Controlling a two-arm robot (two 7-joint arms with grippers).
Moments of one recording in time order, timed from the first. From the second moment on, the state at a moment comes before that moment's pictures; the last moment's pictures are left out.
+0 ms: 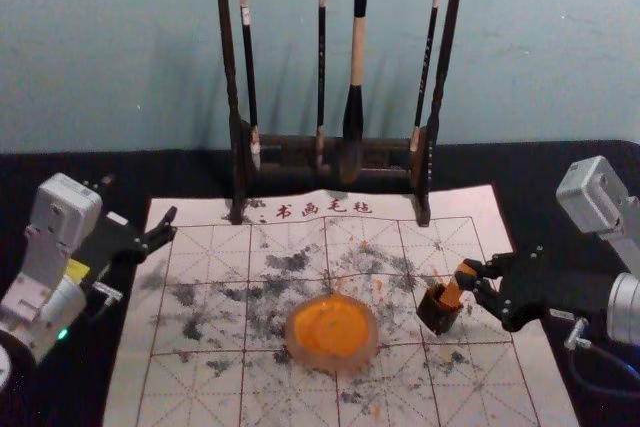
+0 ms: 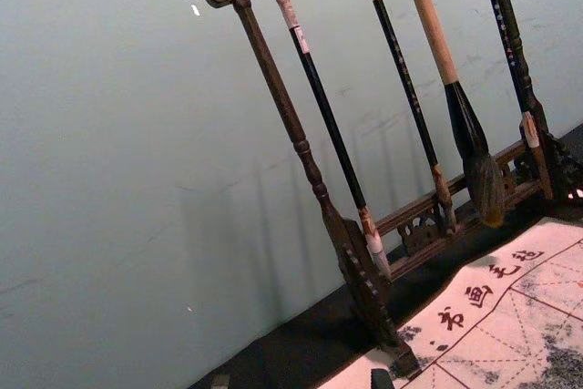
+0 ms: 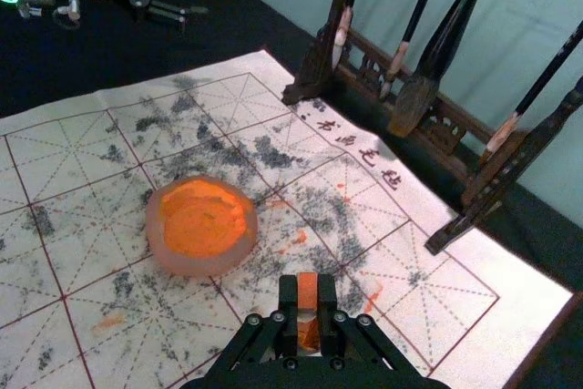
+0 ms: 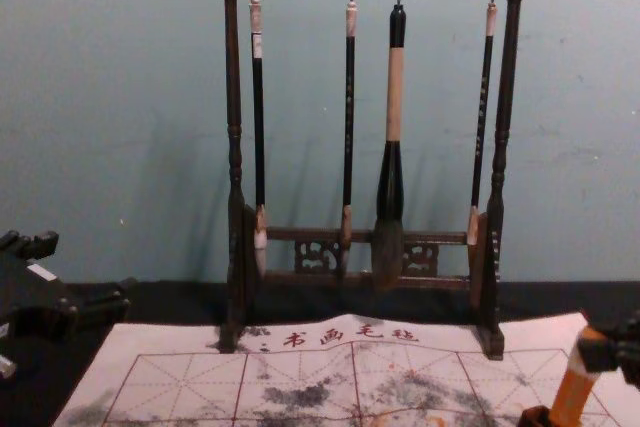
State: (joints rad) left arm -0.20 0.60 0.45 -1.41 -0.25 -0.12 0.03; right arm 0.17 0.78 -0.41 -1.72 0.42 0.27 0.55
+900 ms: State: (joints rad) left arm -0.20 0.60 0.45 -1.41 -0.25 -0.12 0.03; right arm 0.21 0.74 -0.45 -1.63 0.41 0.28 0.57
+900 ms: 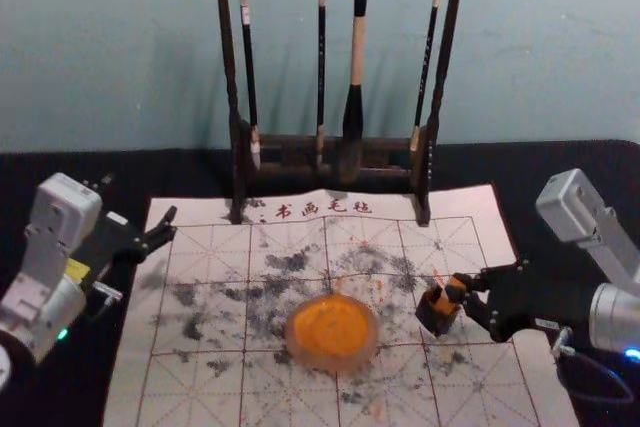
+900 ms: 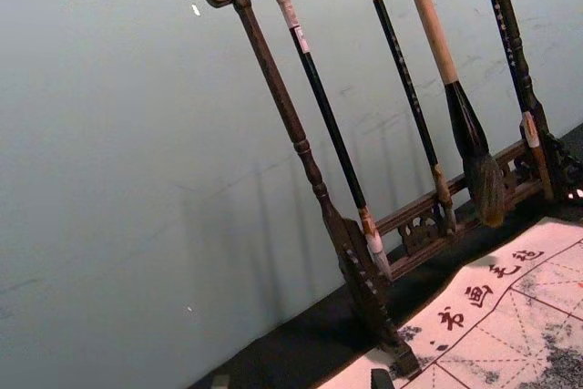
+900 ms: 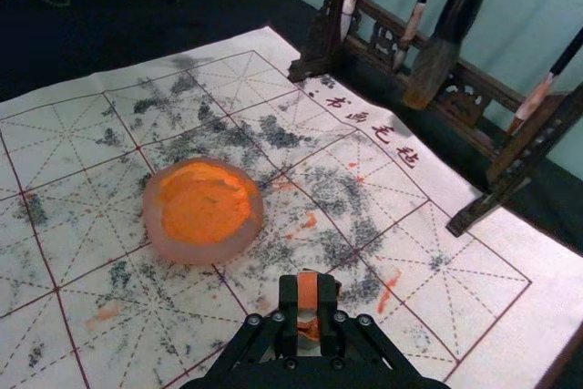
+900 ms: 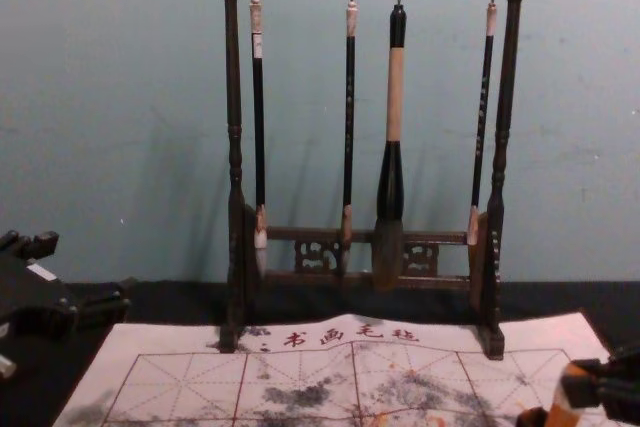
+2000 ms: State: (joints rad) left arm -0.20 0.60 0.45 -1.41 -0.25 -0.12 0.03; right arm 0.25 0.70 -0.50 -1.56 0.36 0.27 0.58
